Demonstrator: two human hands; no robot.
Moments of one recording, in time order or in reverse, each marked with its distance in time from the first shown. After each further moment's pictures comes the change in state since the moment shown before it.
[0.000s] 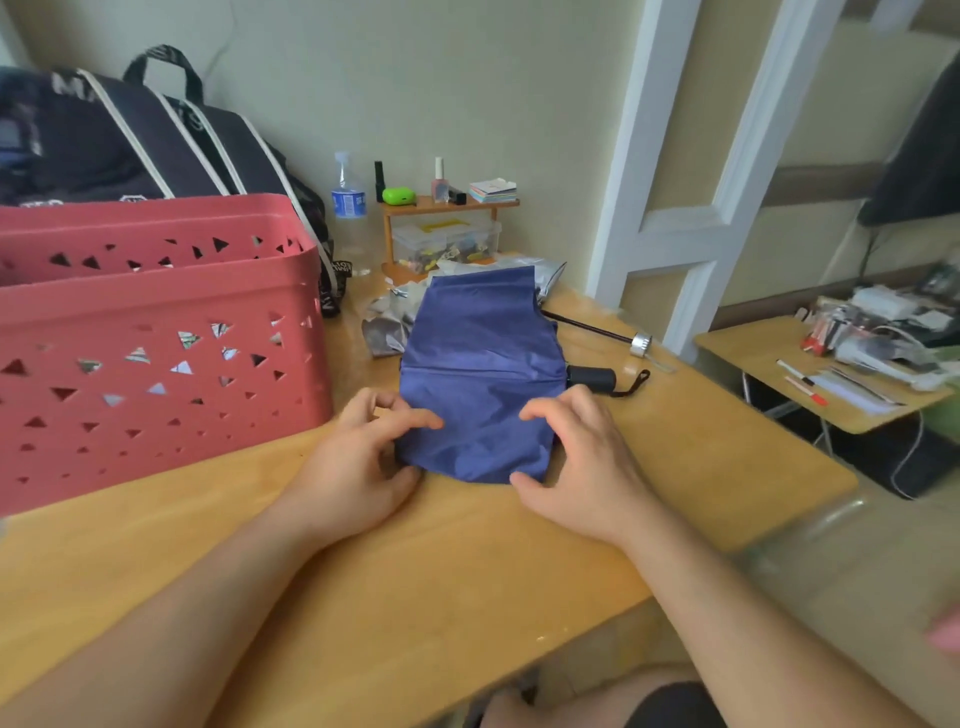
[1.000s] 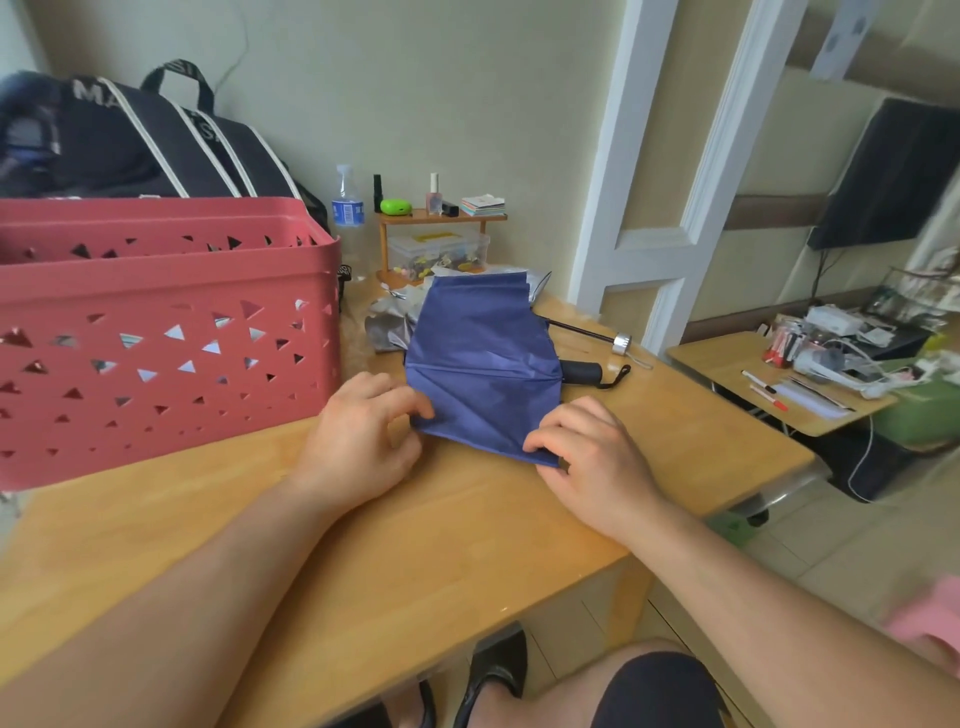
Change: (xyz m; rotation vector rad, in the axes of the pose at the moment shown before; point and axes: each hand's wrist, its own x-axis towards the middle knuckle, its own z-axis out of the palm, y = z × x) left_hand -0.009 0.011 -0.014 0.240 0.158 0.160; right_hand -0.026 -0.006 -0.002 -0.167 0.188 -0.261
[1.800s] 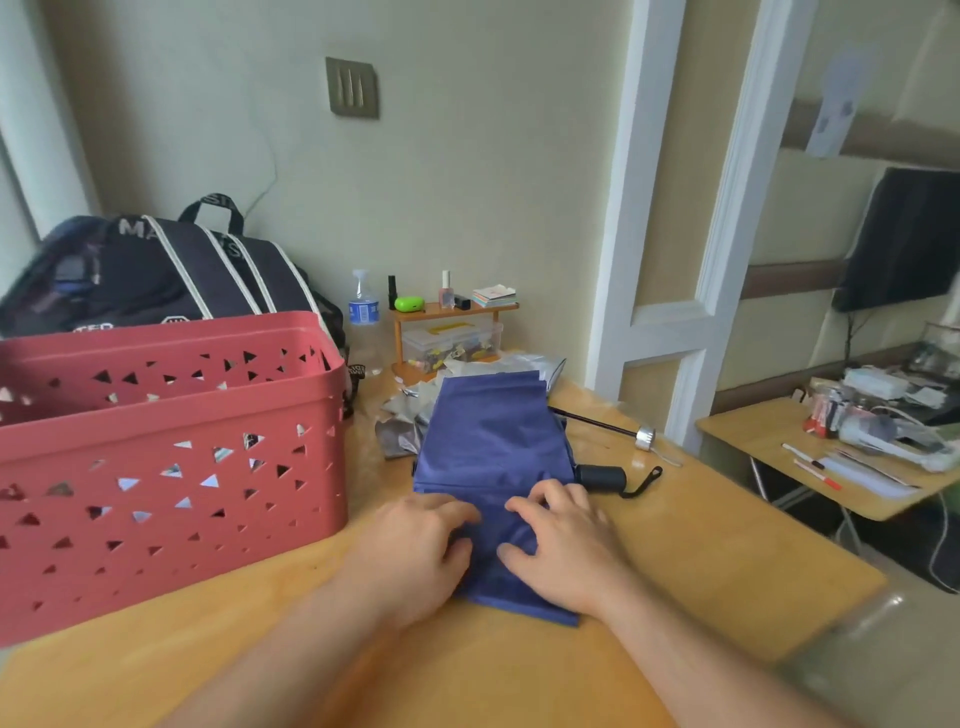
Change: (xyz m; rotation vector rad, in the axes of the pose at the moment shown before) left_hand 0.048 0.024 0.012 0.138 -0.386 -0.076; right_hand 0.062 0.008 0.038 -0.103 -0.560 0.445
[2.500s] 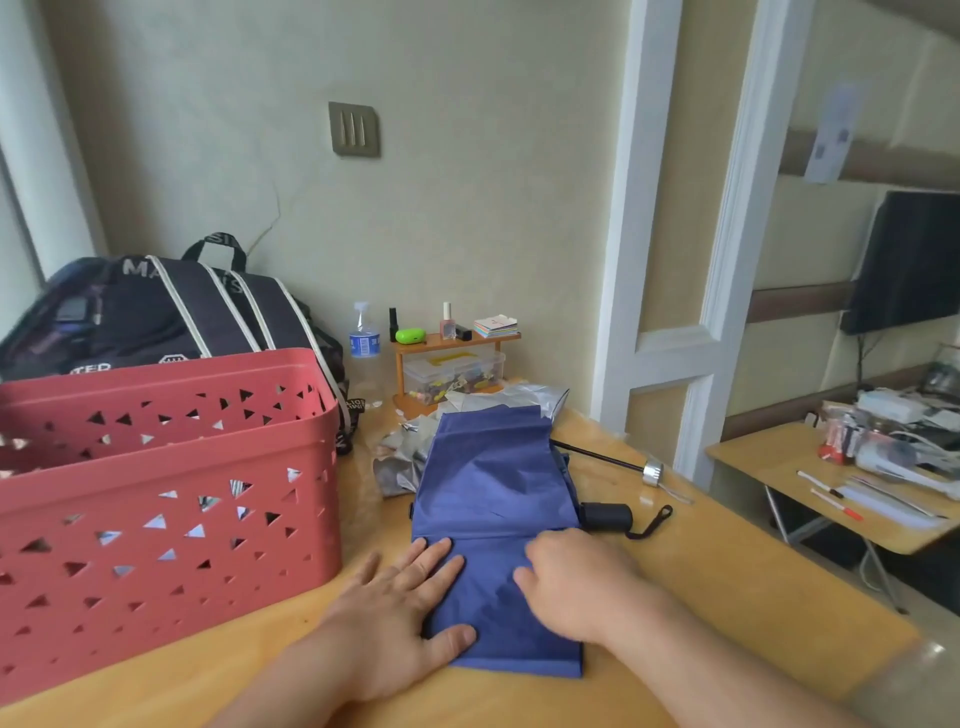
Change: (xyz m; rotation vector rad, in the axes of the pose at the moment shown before) left_hand 0.001 -0.025 0.017 0.130 -0.461 -0.139; right_hand 0.005 -0.019 -0.052 -0.205 -0.235 0.029
